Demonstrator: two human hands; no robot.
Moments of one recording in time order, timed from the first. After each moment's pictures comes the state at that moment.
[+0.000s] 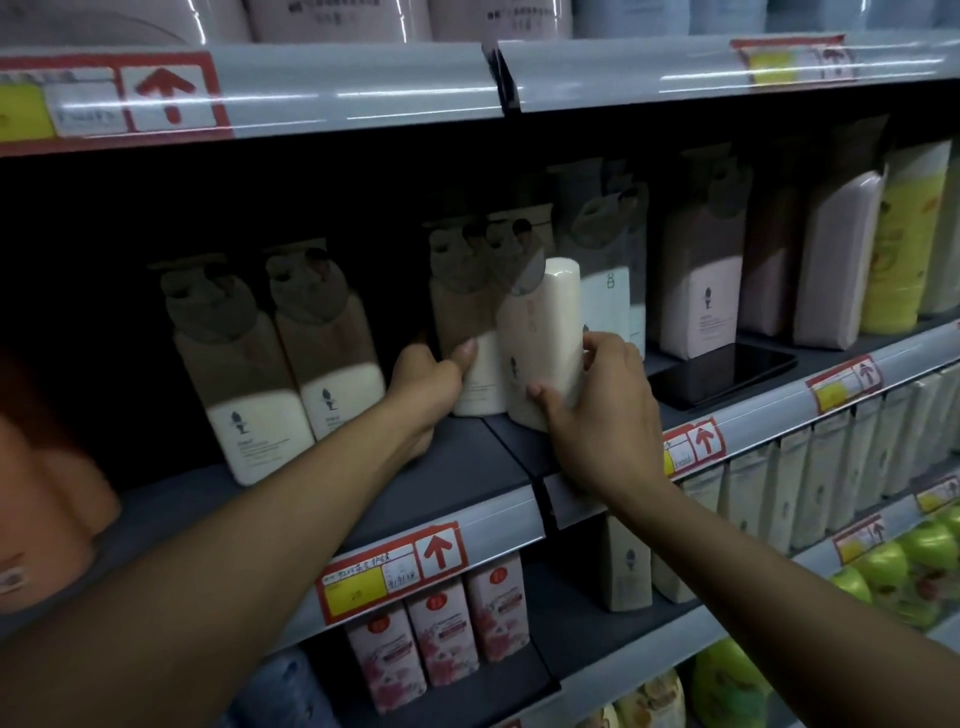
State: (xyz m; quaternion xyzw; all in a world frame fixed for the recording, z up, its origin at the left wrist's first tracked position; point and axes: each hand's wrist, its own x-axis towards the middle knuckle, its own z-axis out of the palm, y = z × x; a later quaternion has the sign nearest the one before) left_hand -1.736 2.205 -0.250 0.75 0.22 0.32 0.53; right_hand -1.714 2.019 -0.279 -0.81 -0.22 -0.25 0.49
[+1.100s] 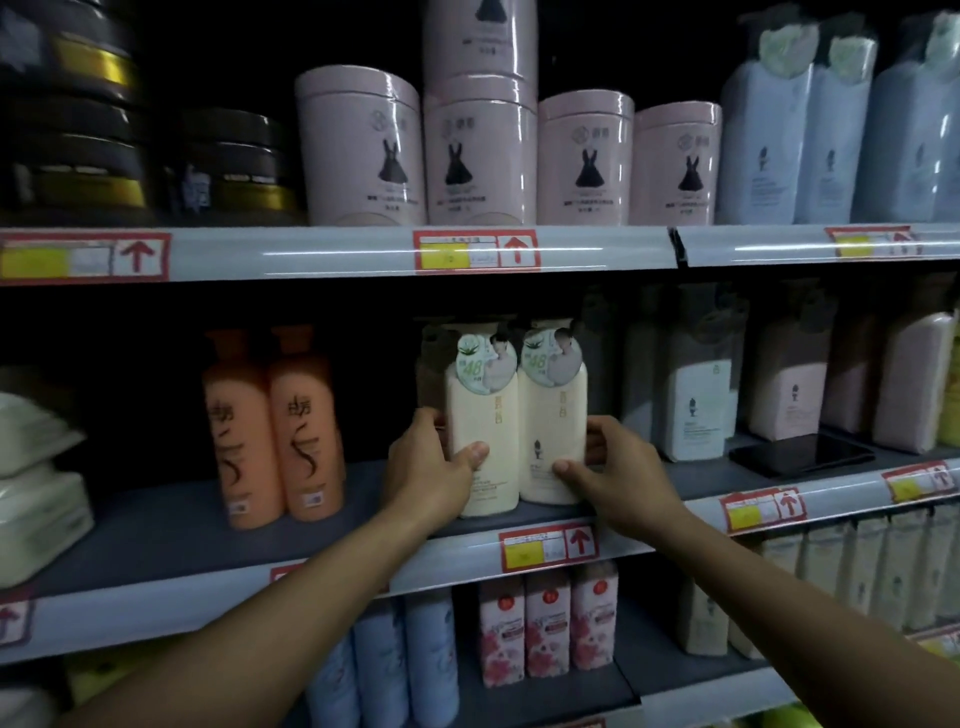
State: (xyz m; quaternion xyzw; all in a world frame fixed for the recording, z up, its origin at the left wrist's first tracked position) left_hand -1.962 2.220 -0.234 0.81 0.29 0.39 0.33; right_hand -1.805 2.059 -0.256 -0.78 -0.41 -0.11 0.47
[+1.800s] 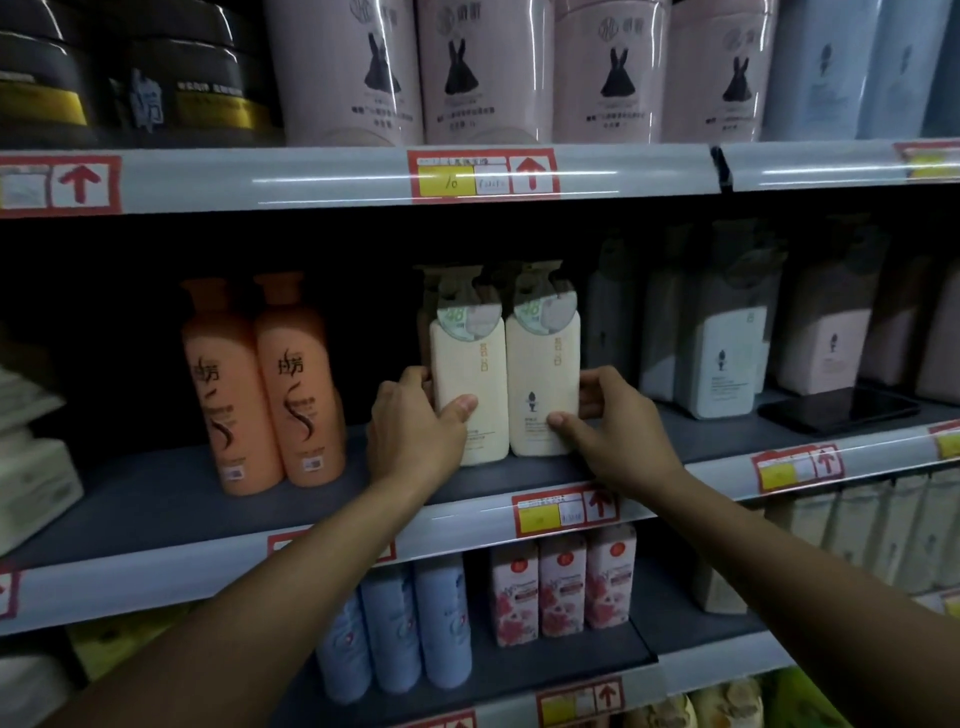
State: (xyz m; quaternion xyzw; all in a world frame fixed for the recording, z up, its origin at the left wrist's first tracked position) left_hand -1.950 2.250 -0.251 0.79 0.32 0.45 0.25; right_hand -1.801 2.088 -0.268 -0.76 -0.41 -0.12 0.49
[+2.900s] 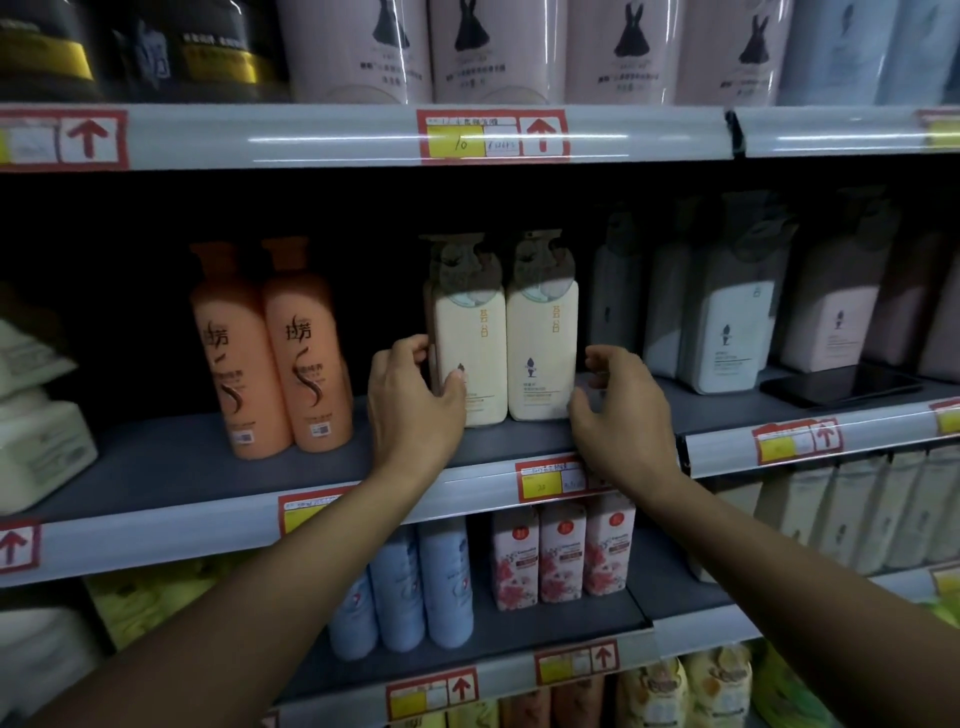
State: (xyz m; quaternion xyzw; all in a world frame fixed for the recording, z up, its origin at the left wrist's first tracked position) left_hand -1.960 2.246 -0.265 0.76 0.26 0.53 0.26; right_hand -1.825 2.086 -0.282 -0.78 -0.35 -0.22 0.47
